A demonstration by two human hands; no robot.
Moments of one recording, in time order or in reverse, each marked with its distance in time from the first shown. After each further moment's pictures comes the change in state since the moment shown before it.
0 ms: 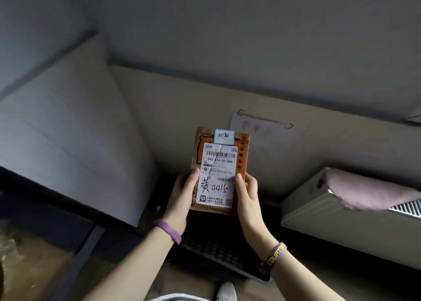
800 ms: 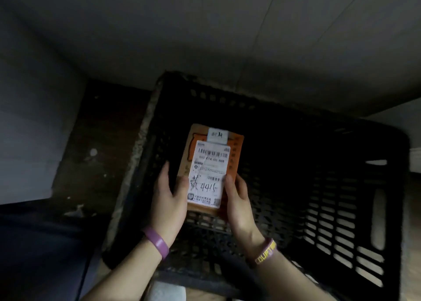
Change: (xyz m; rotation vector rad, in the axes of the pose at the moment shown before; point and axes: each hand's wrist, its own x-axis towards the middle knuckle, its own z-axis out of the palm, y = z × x) left_hand 0.299 -0.540 -0.099 0.588 0.096 -0.170; right_hand 0.202 0.598 -0.079 0.006 0.252 0.519
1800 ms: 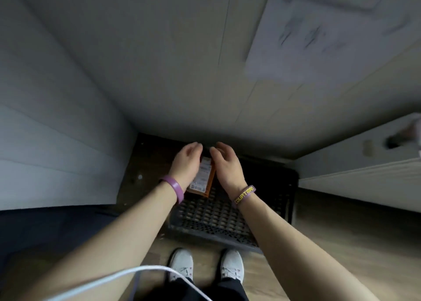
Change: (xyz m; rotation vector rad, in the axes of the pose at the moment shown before) left_hand -0.136 0.319 -0.152 -0.072 -0.132 0.037; right_hand -0.246 -0.321 0.077 -0.399 -0.016 -0.247
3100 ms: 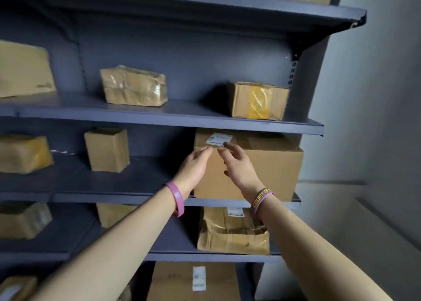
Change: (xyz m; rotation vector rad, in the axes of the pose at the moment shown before) left_hand -0.820 0.129 -0.213 -0.370 1.351 0.399; right_hand -0.748 -0.263 -0.018 -0.205 -1.283 -1.002
